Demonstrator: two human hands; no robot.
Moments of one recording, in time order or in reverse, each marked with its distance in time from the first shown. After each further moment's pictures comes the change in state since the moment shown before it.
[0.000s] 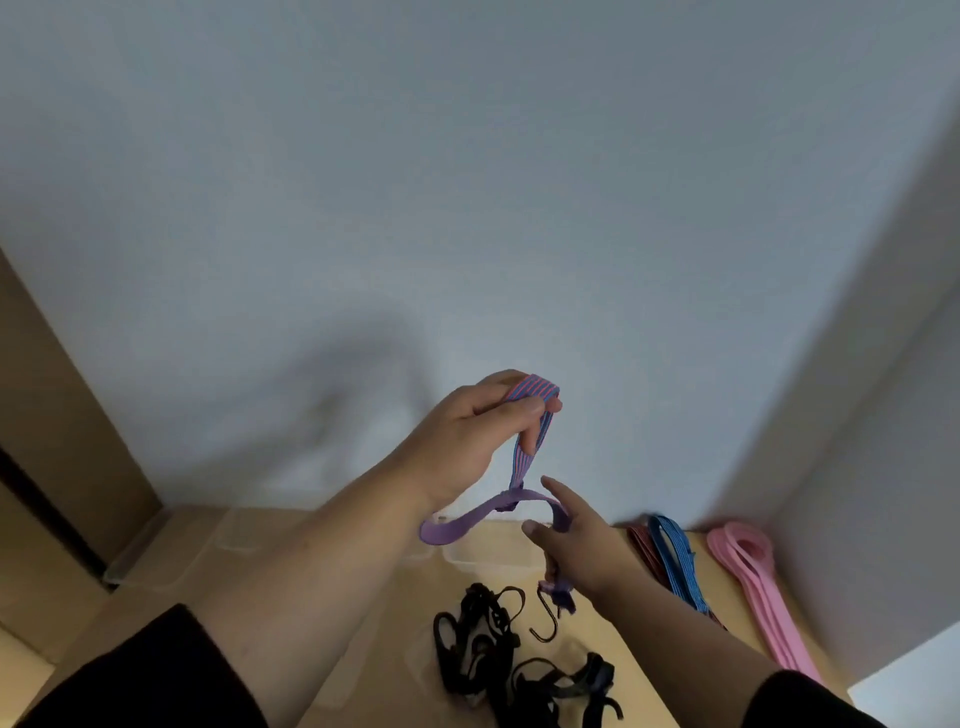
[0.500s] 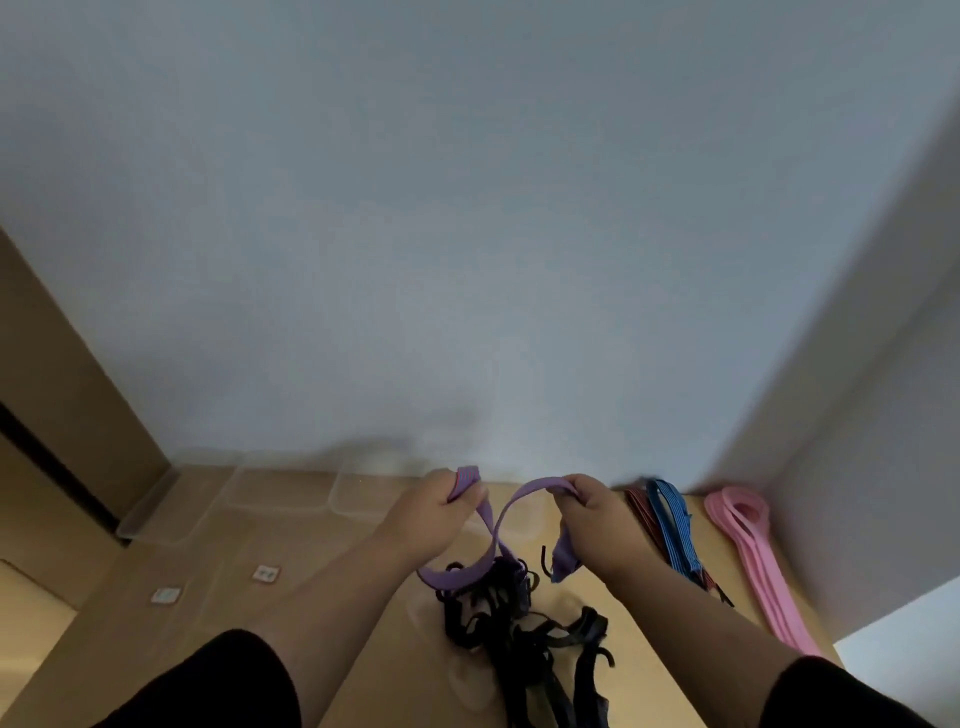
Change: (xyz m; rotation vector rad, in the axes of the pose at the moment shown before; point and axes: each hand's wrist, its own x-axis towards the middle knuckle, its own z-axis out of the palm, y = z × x) left_hand -0.059 -0.138 -0.001 0.524 0.088 -0.392; right_hand -0.014 0.014 -0.014 -0.209 0.060 0.018
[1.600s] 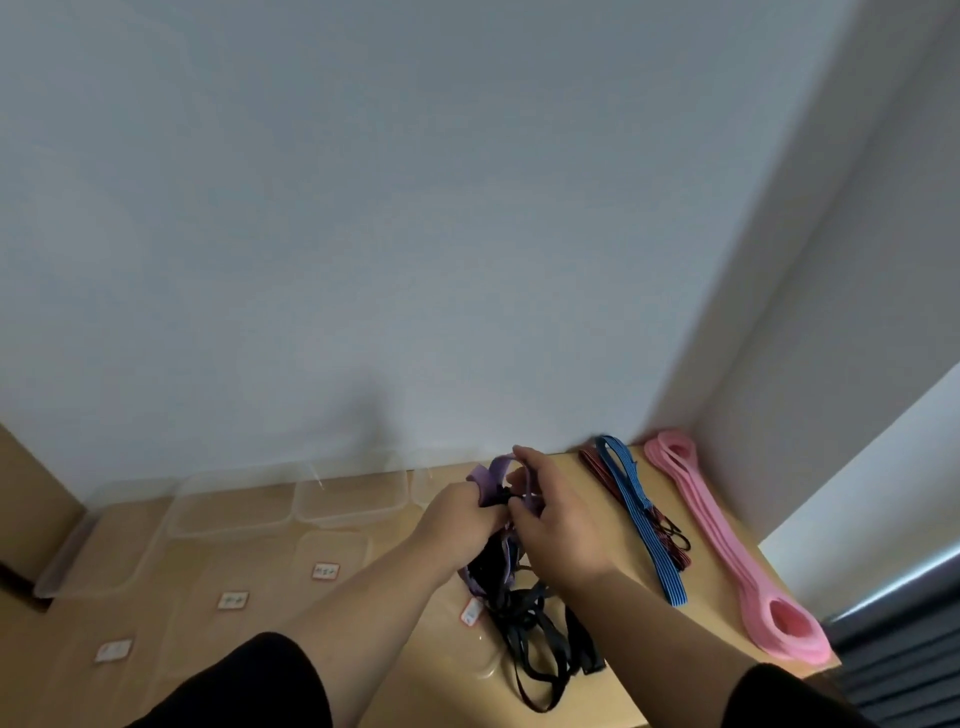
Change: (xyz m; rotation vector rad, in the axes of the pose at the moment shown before) left_hand -0.011 0.002 0.038 -0.201 -0.238 -0.185; right_hand -0.055 -0.006 0.061 0.007 0.300 -0.169
